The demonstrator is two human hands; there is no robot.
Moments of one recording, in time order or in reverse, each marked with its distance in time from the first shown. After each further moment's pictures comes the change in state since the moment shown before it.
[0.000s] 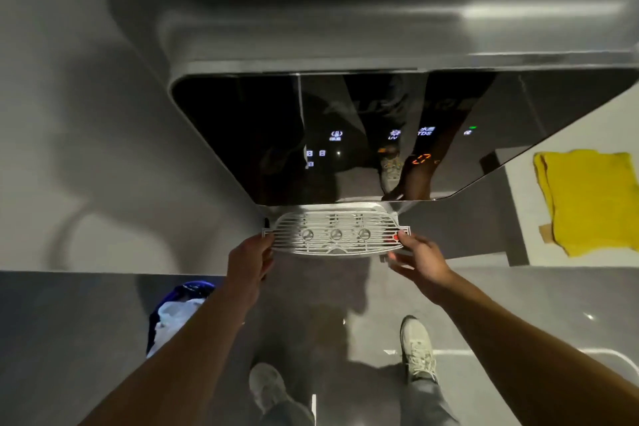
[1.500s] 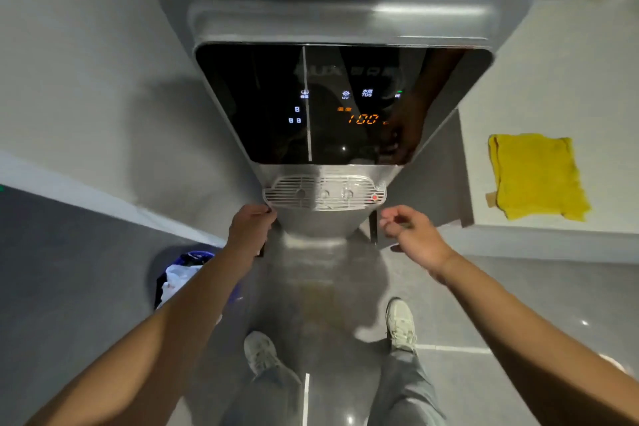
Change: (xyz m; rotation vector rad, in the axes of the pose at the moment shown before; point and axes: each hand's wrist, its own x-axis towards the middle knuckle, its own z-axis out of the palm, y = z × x) left_hand -0.087 0.016 0.016 0.450 0.082 0.197; right_hand -0.116 -0.047 -0.016 -0.616 -0.067 -0.289
